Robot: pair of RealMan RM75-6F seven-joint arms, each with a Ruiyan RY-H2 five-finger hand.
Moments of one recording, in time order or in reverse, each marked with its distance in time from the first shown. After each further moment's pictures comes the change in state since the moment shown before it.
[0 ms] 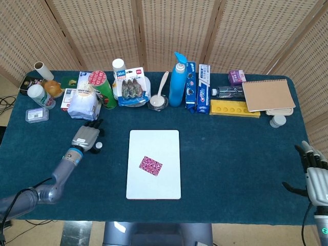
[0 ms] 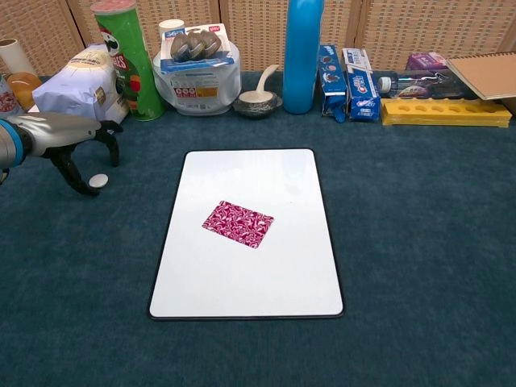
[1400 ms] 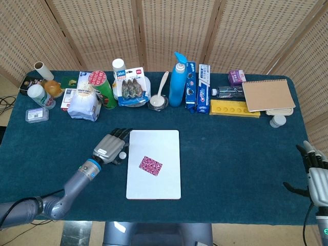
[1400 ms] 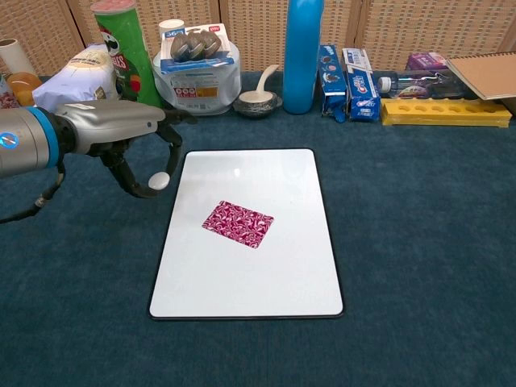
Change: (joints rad) left arm -0.022 0.082 -0.029 -0.430 0.101 0.121 0.109; right arm -0.006 0.014 0.001 -0.007 -0.004 0.009 0.032
